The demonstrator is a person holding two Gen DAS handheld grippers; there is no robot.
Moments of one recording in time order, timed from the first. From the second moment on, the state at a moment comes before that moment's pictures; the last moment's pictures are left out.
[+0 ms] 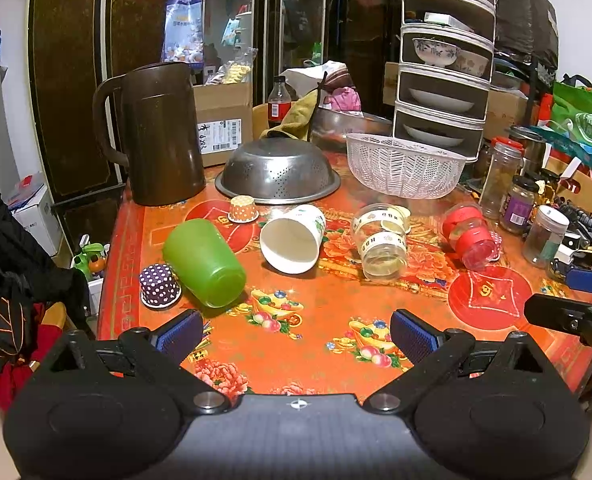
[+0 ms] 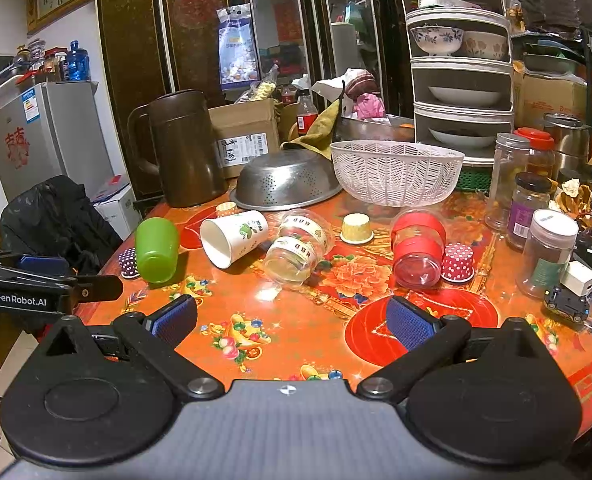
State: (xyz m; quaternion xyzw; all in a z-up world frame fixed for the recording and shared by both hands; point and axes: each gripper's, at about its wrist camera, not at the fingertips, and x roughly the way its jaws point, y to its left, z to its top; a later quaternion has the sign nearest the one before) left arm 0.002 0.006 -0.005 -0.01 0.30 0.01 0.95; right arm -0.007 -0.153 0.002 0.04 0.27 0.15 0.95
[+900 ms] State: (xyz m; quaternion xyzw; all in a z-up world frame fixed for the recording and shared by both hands) left arm 0.002 0.004 -0.008 -0.01 0.31 0.01 0.95; right arm -0.006 -0.155 0.001 0.06 0.27 0.16 0.95
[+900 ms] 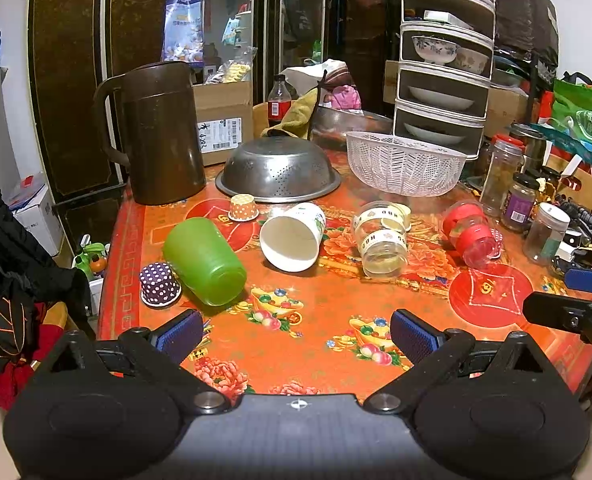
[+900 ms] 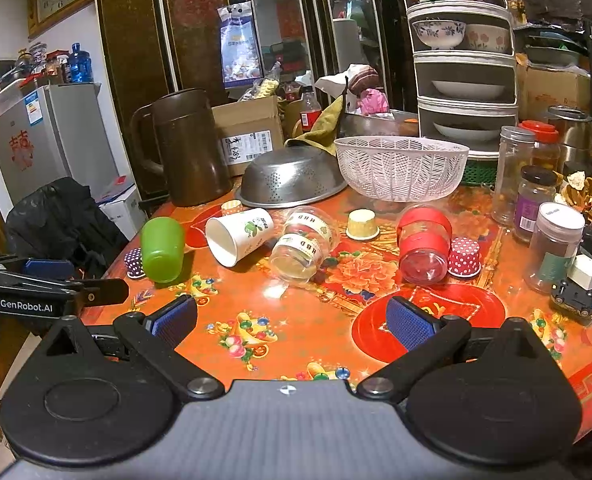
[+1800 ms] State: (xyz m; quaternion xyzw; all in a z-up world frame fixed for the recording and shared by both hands) left arm 0.003 0.004 -0.010 -0.01 0.31 0.01 0.95; right arm -0.004 -0.154 0.000 0.06 0.28 0.16 0.94
